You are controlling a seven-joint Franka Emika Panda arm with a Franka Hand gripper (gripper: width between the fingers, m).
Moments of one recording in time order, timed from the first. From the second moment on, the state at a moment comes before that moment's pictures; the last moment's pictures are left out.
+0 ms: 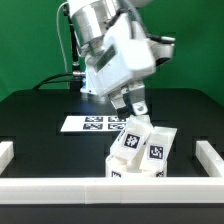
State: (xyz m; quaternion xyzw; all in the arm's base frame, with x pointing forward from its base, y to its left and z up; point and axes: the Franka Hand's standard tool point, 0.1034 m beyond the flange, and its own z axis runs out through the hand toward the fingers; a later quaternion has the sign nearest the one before) arm 0.615 0.003 0.108 -0.80 0.56 -0.05 0.19
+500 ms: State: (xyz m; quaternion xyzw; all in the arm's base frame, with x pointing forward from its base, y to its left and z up) arm 0.615 0.008 0.108 -0.89 0.41 -0.08 0.17
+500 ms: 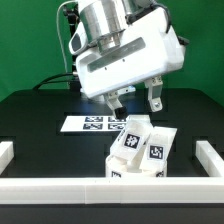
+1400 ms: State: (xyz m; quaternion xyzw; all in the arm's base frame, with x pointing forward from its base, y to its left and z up) arm 0.618 0.016 0.118 -0.98 0.06 -0.16 0.08
